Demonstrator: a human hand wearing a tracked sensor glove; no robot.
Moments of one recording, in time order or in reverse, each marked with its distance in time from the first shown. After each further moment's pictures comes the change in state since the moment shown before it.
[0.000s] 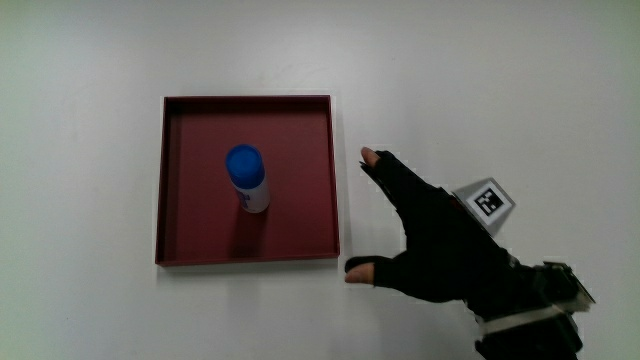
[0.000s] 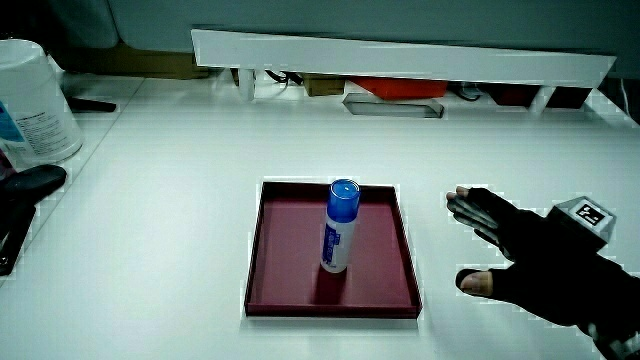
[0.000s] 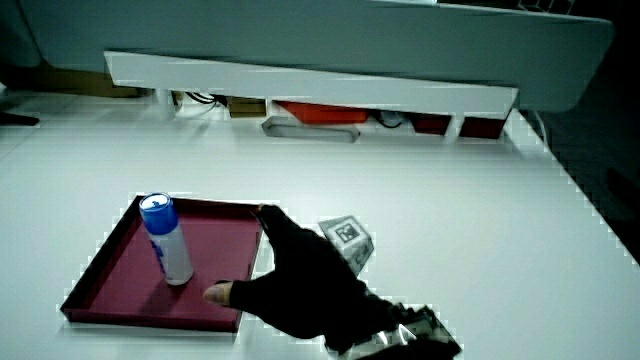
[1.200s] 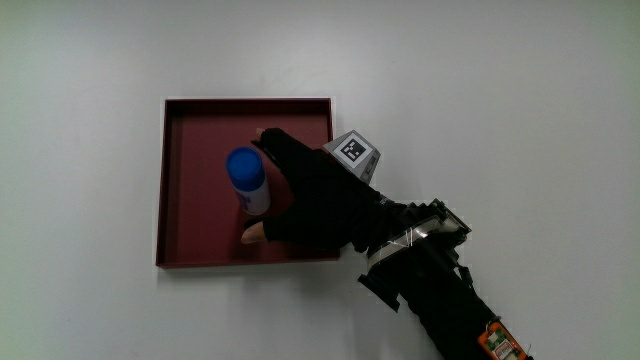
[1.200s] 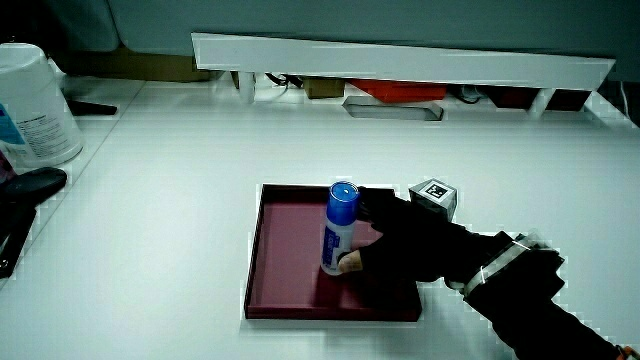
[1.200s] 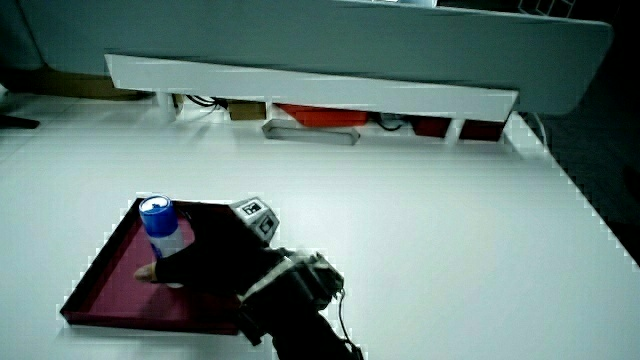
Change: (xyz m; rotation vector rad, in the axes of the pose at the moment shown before) arm -0.005 0.136 -0.067 -0.167 0.268 -0.043
